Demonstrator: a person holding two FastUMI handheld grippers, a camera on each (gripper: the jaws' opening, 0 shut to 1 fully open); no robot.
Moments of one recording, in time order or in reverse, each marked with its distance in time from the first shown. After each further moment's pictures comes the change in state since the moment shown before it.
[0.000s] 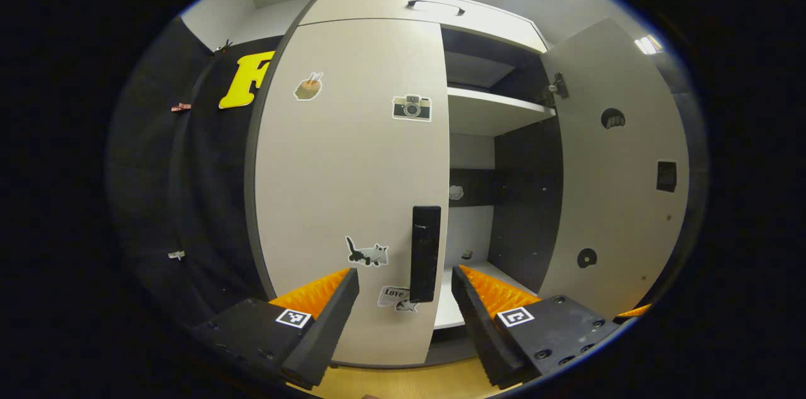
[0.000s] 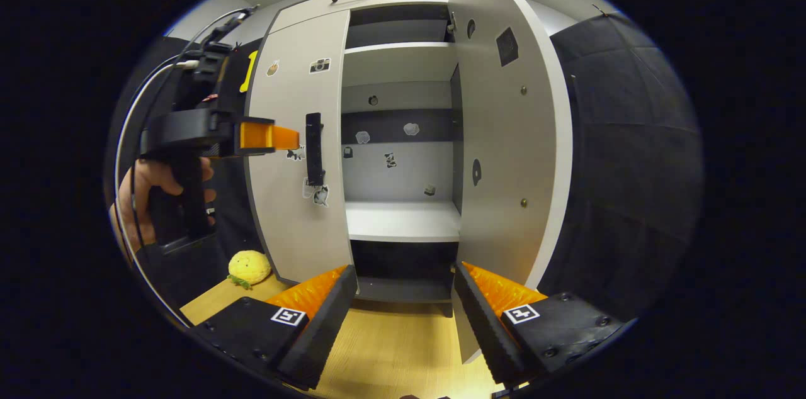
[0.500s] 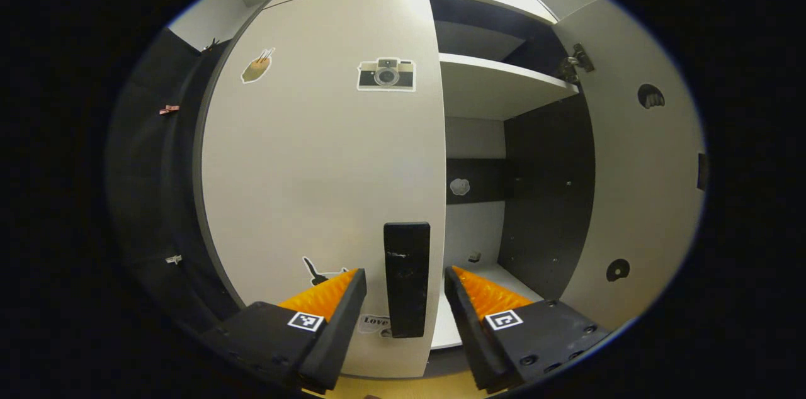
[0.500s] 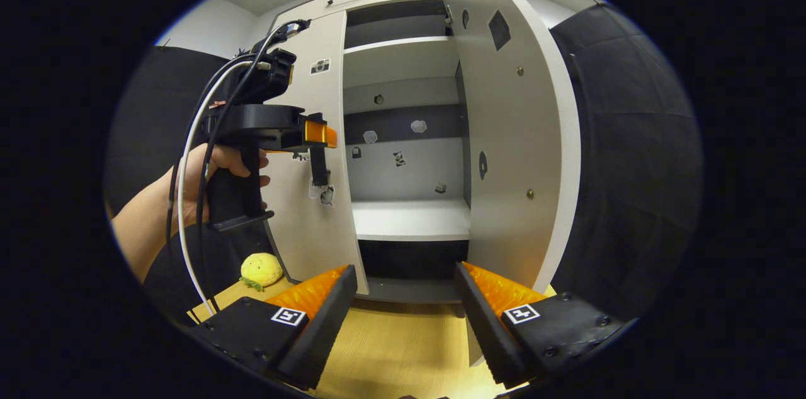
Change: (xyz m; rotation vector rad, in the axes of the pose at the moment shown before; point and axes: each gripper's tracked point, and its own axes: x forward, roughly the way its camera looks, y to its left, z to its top) left arm 0.067 -0.015 -0.004 0.000 0.051 0.027; right arm 0.010 -0.011 -0.004 0.041 0.003 0.041
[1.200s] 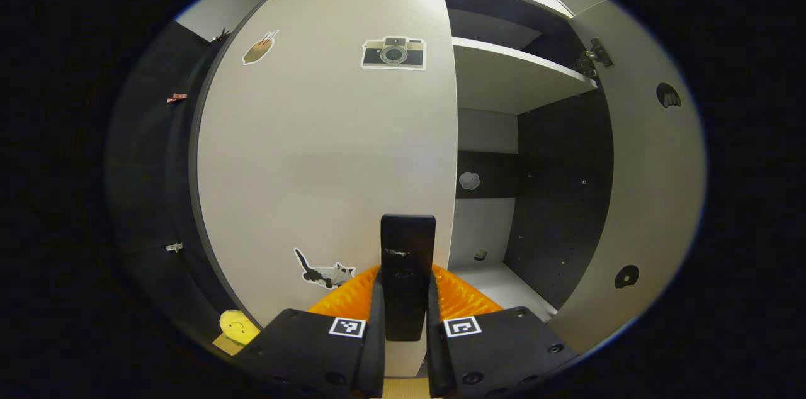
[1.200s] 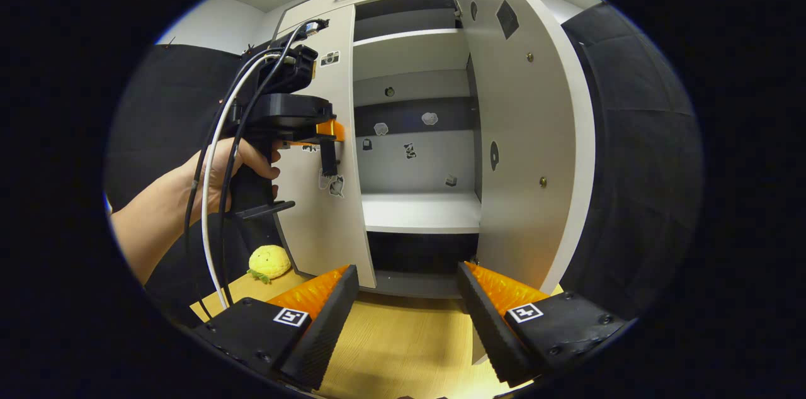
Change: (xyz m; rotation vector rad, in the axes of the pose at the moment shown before) left arm 0.007 -0.001 -0.008 -0.041 0.022 0.033; right arm -0.002 0.009 -0.010 -0.023 0.033 0.061
